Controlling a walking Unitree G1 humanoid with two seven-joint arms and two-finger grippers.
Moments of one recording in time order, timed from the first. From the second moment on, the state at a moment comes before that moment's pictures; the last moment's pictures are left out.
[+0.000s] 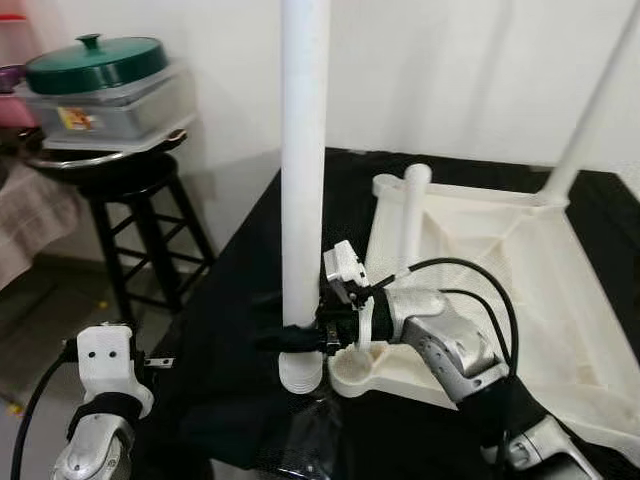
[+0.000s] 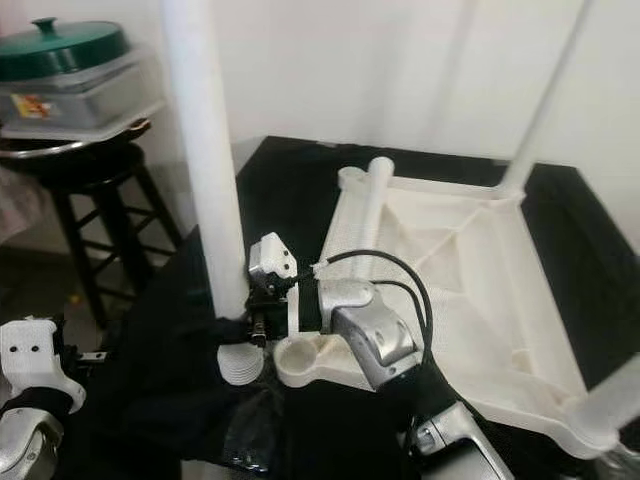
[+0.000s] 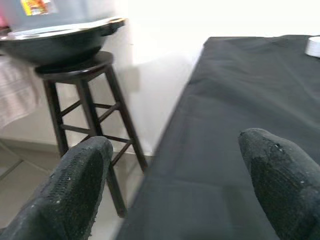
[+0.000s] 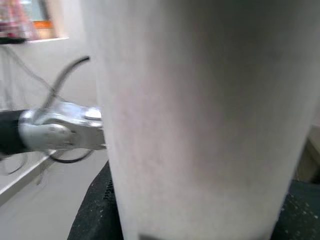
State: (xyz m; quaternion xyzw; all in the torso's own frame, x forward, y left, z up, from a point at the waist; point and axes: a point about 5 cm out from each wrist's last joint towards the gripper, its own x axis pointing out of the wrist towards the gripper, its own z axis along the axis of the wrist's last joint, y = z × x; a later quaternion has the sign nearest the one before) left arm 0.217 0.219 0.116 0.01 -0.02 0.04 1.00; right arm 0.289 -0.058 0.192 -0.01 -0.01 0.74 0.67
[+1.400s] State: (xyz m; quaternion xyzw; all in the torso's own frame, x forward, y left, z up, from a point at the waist) left arm 0.200 0.197 0.108 -0.01 0.00 -0.03 1.00; right arm 0.313 -0.099 0.189 0.00 0.08 0.79 0.61
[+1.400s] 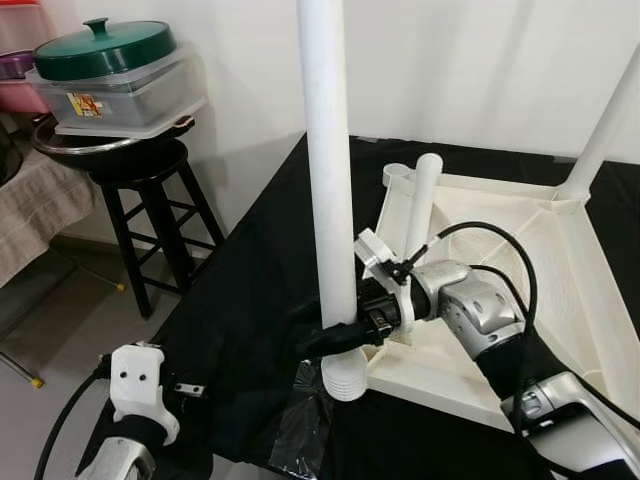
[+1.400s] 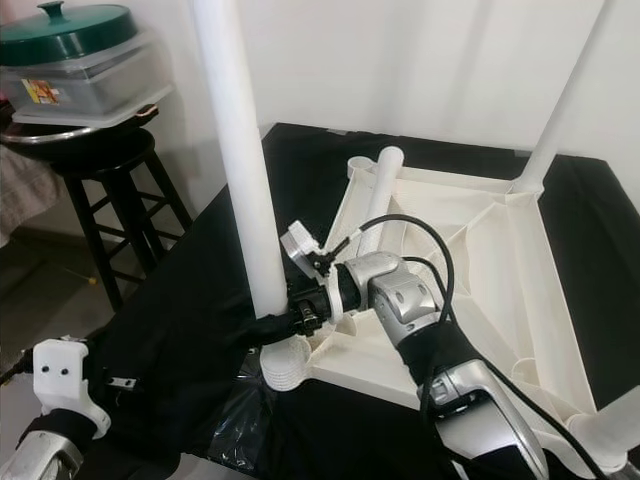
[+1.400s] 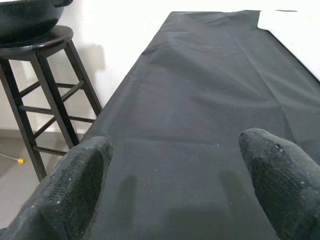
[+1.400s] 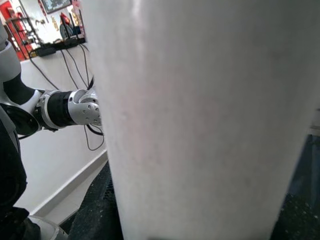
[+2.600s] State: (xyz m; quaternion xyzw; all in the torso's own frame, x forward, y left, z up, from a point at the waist) left arm 0.195 0.196 0.115 -0.02 -0.01 -0.04 1.00; right arm 0.296 -0.099 0.177 -0.13 -0.03 0.76 0.64
